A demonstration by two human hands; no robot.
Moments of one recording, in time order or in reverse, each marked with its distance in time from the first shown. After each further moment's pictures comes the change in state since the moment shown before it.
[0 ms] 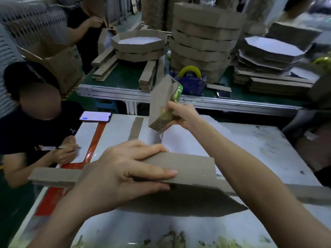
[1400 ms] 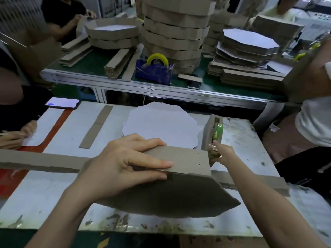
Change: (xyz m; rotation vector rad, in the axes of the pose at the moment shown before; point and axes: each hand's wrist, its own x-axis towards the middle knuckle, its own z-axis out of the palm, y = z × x) left_hand 0.073 0.091 0.142 -0.148 -0.001 -0.120; right_hand -0.005 0.155 -0.341 0.002 0.455 0.300
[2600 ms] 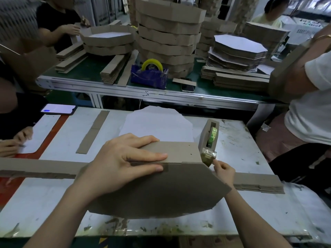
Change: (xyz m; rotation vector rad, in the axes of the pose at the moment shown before) left_hand 0.005 -0.005 0.003 0.044 0.082 -0.008; right_hand -0.021 0.087 -0.019 -0.058 0.169 -0.349
